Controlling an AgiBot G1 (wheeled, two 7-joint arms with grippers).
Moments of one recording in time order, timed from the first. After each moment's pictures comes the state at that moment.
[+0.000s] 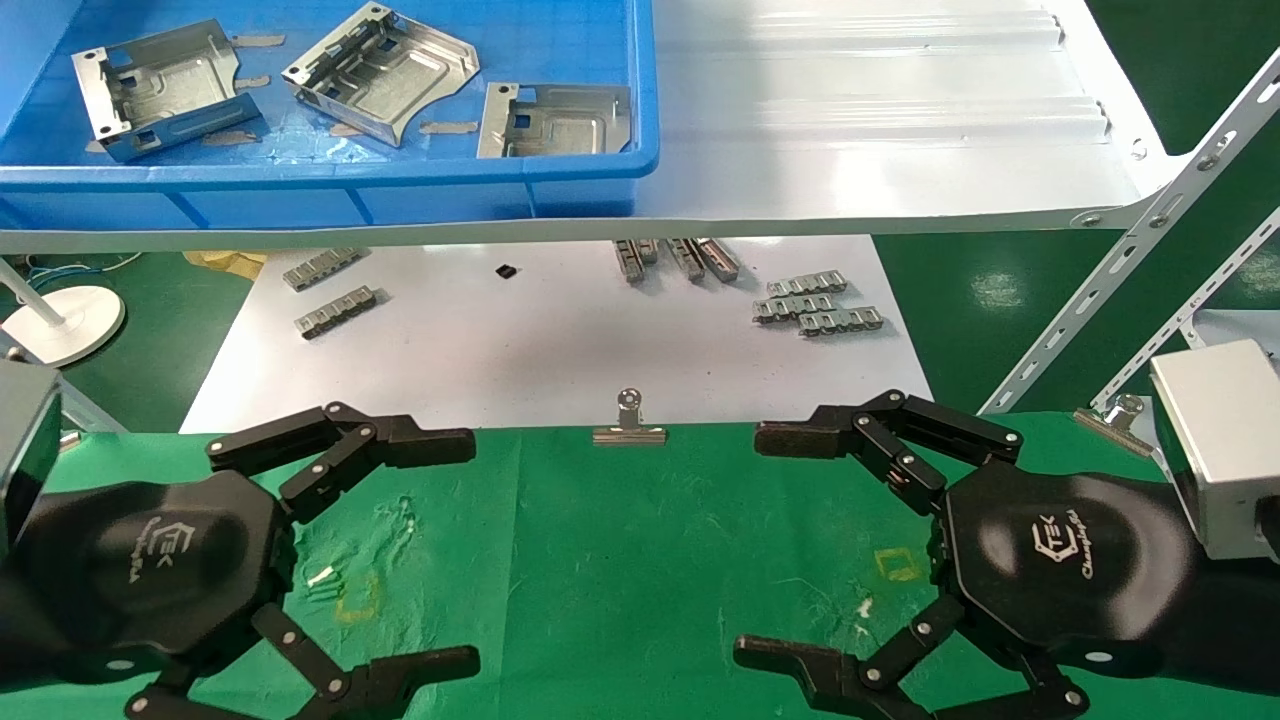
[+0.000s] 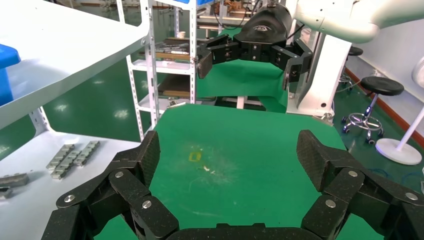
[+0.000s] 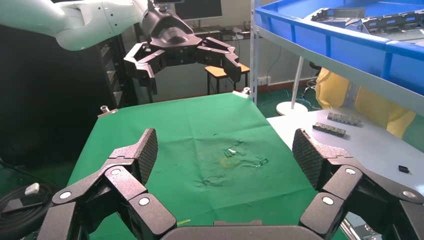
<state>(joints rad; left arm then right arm) -1.08 0.61 0.28 -1.28 0.73 1.50 -0.19 1.09 -0.58 -0.35 1.27 -0.68 -1.47 0.15</state>
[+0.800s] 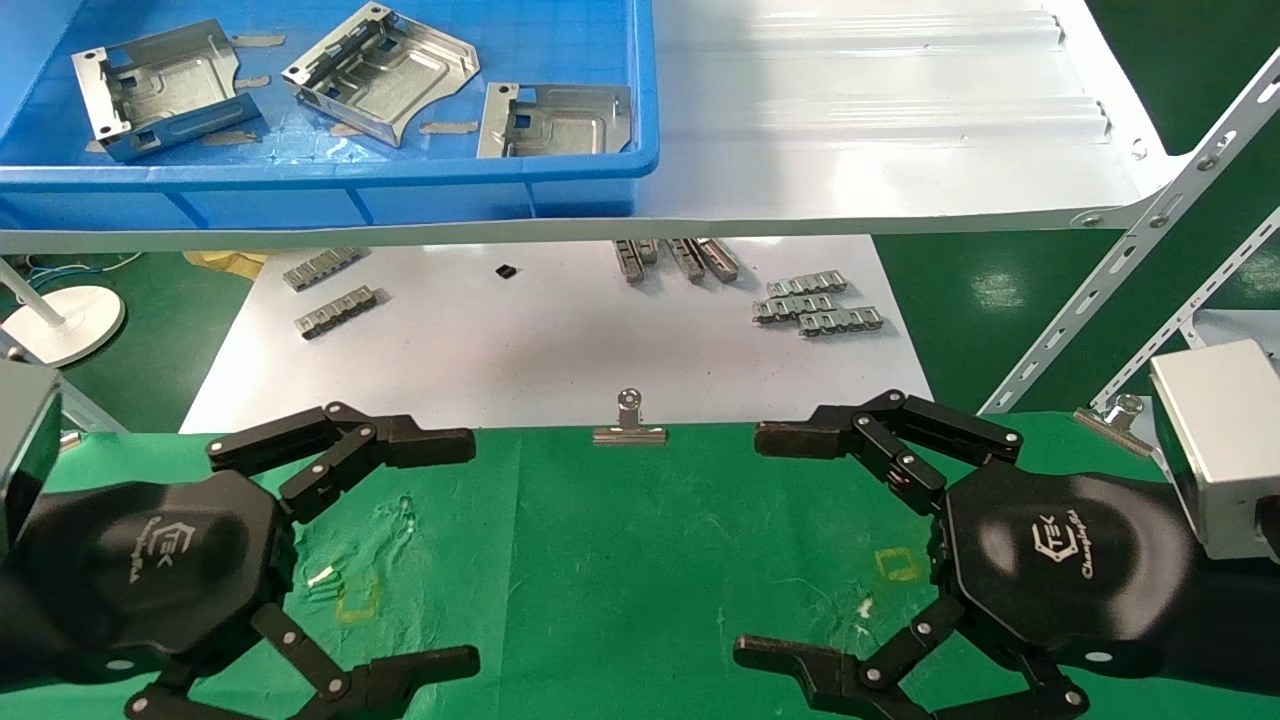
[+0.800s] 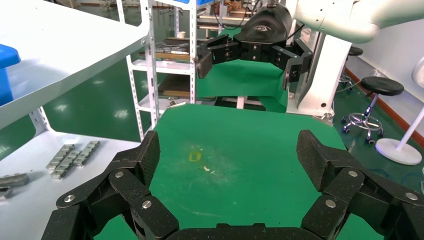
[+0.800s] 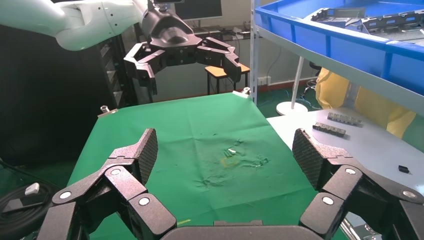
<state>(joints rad) -1.08 0.61 0.28 -1.28 0.73 1.50 -0.19 1.09 -0.58 -0.35 1.27 -0.68 -1.47 0.15</state>
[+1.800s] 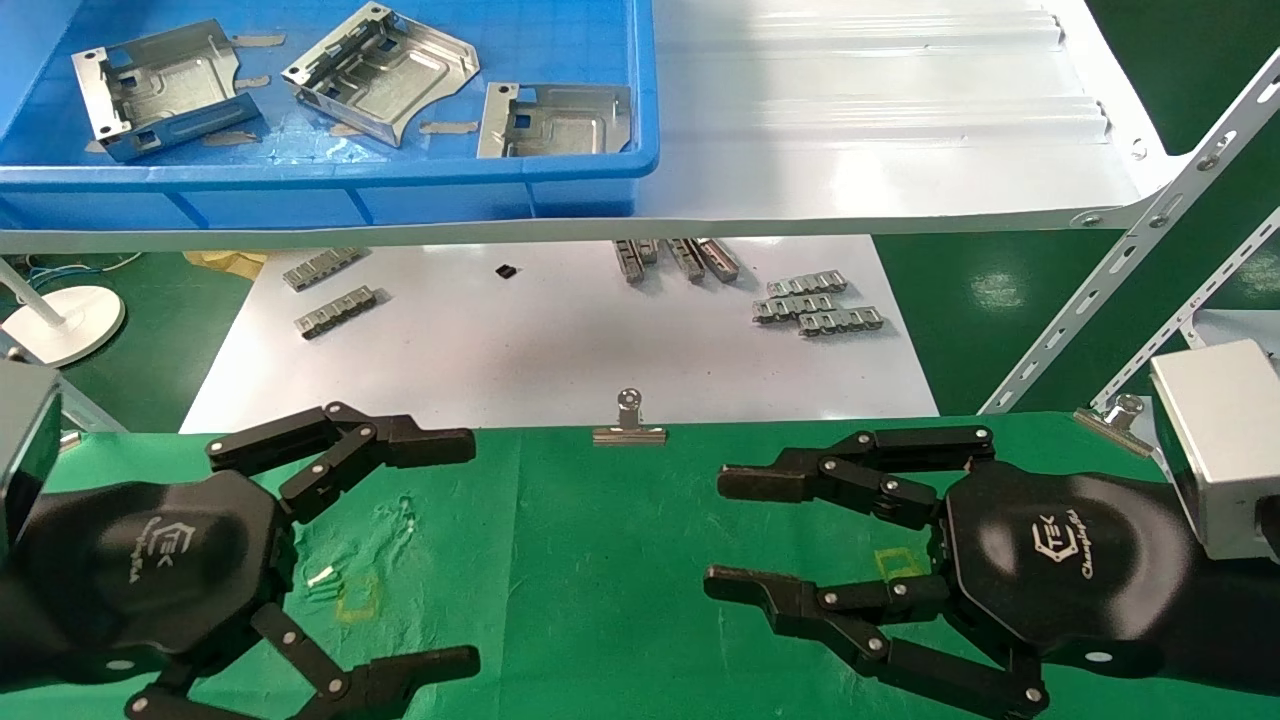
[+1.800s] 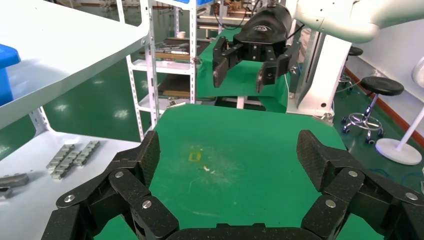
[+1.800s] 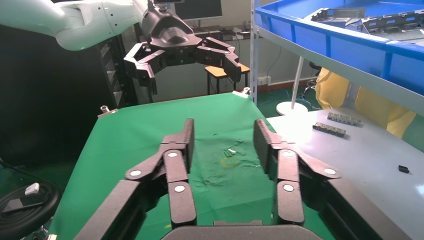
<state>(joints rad) -1.09 0.61 0.28 -1.28 0.73 1.49 -0.19 1.09 -0.58 -0.35 1.27 -0.68 -1.47 0.15</state>
